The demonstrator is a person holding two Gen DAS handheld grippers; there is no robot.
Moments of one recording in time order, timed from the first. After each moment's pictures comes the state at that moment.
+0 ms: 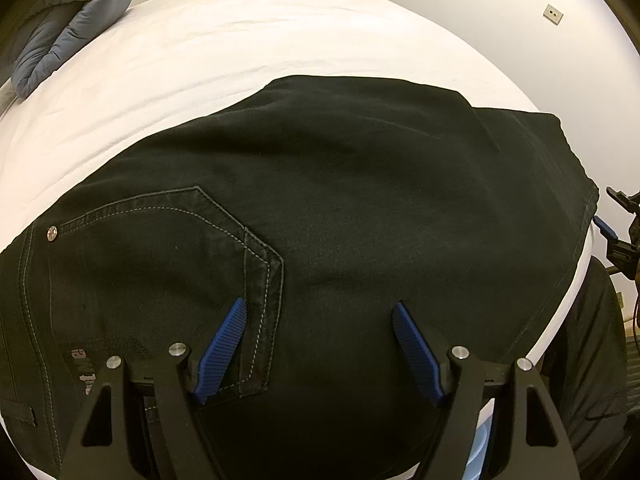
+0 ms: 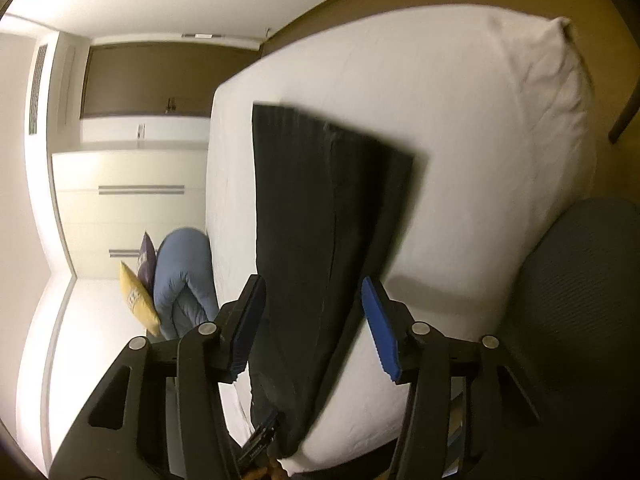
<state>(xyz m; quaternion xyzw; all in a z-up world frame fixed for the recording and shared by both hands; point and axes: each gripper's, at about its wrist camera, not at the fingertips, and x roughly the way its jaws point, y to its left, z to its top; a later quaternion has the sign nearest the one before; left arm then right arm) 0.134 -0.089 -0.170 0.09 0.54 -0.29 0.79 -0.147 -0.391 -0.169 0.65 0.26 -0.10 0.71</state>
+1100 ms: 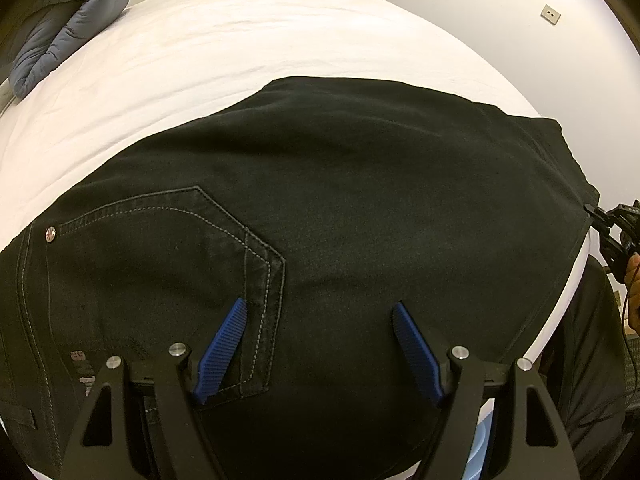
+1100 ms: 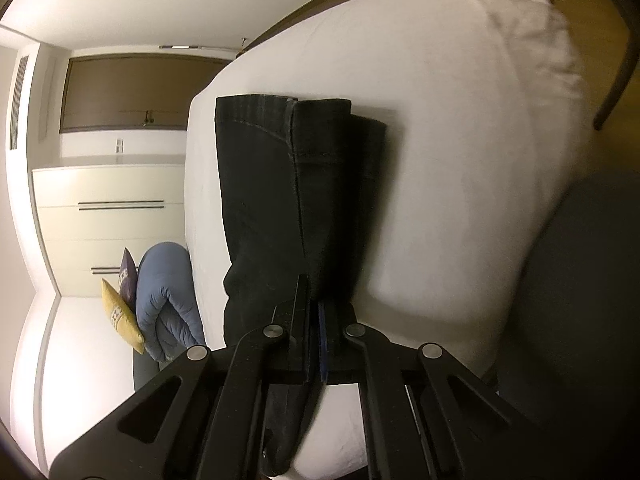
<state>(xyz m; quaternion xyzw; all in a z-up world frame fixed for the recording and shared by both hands) 0.135 -0.081 -0.168 0.09 0.54 -0.29 0.79 -0.114 -0.387 -0.187 0.66 0.26 -0.15 0.69</state>
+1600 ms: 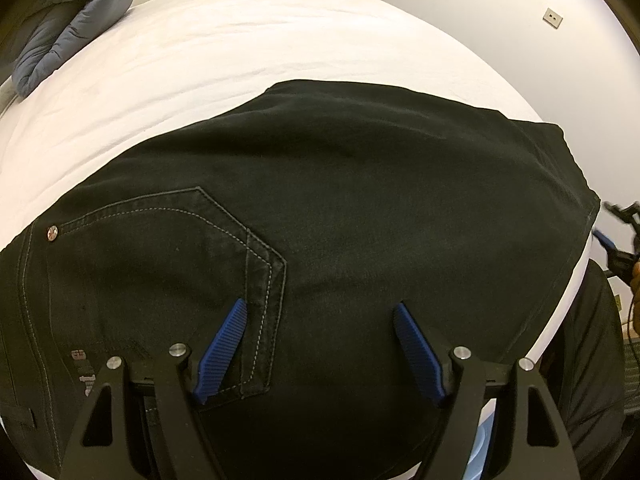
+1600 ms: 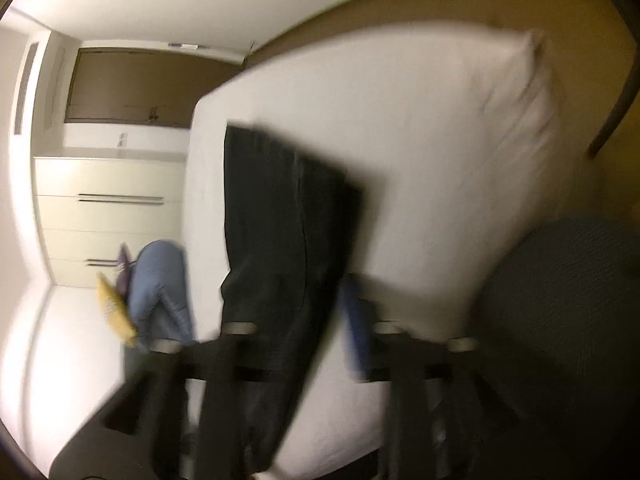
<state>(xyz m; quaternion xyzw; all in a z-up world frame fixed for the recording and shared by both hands) 0.132 -0.082 -0.167 0.08 0.53 -0.29 0.79 -0.135 -0.402 -0.168 0.62 0.27 -0.18 0.72</state>
